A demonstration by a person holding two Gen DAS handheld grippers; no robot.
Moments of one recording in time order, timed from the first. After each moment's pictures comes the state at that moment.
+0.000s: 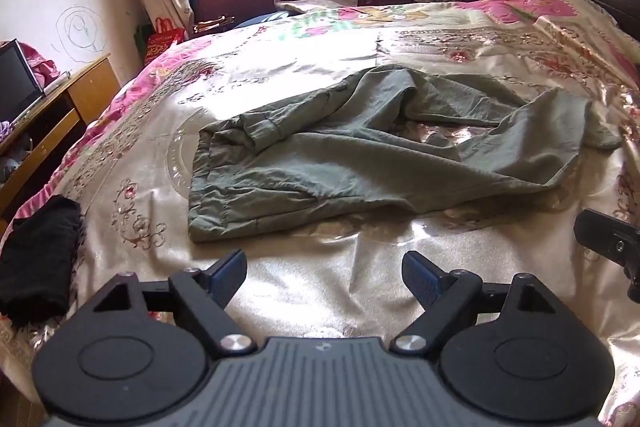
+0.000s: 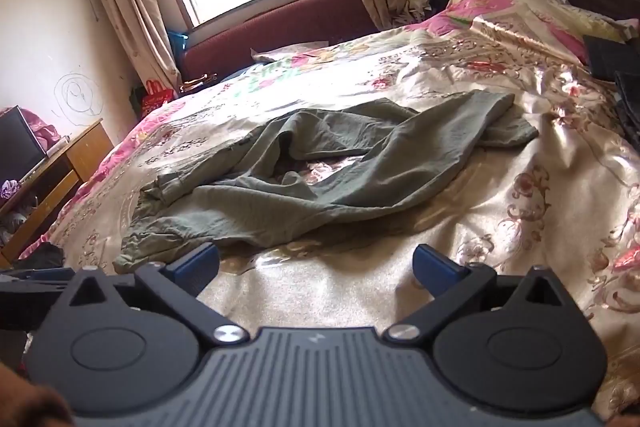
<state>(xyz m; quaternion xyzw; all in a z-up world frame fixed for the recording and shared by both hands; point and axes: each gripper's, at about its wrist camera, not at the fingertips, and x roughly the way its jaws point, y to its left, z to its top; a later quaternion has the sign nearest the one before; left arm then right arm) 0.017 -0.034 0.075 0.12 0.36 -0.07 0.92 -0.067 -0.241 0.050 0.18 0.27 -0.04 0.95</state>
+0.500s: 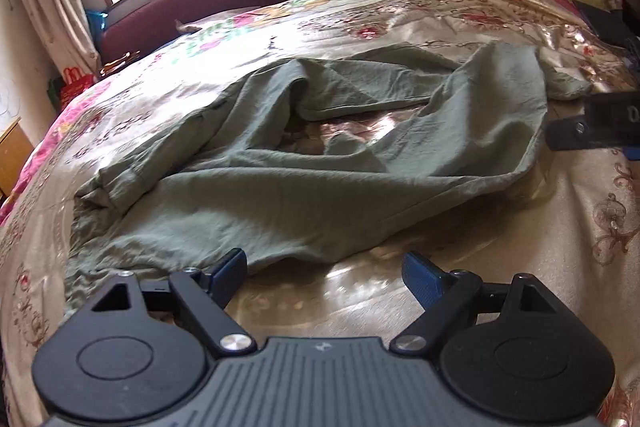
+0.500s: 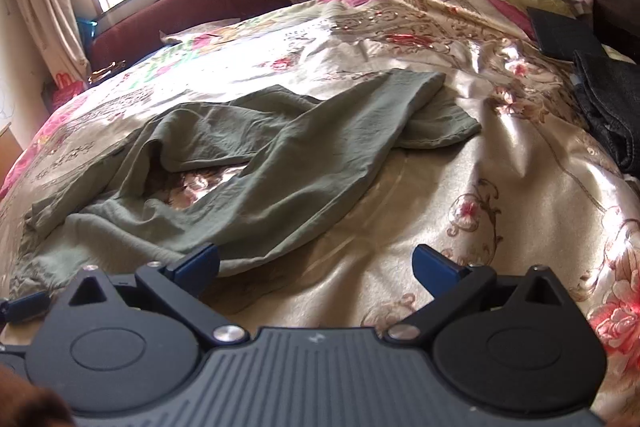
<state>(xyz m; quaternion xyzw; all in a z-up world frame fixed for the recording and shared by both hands) 0.088 -0.121 0.007 0.20 0.34 -0.20 0.90 0.026 -0.318 0.010 0.19 0.33 -0.16 0.91</state>
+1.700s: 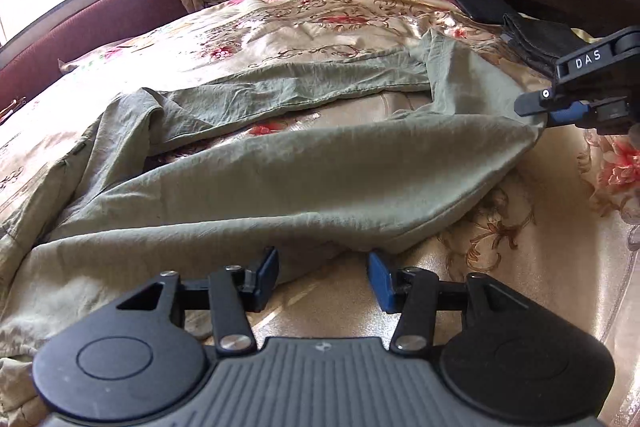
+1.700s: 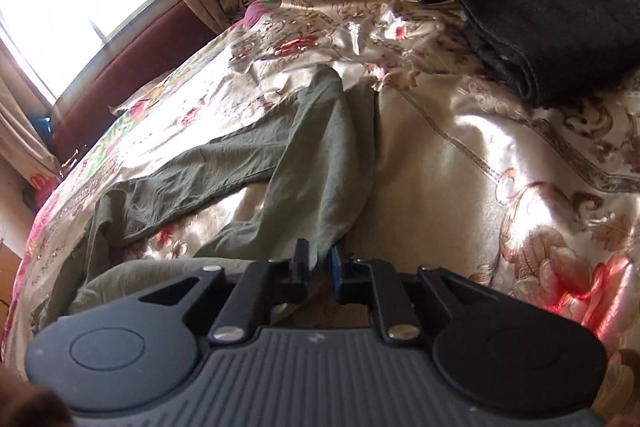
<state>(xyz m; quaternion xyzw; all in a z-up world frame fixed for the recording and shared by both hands) 0.069 -0.171 -0.004 0.21 0.33 -0.36 0.85 -0.032 -0.434 -0.013 0.36 0.27 -0.20 0.87</state>
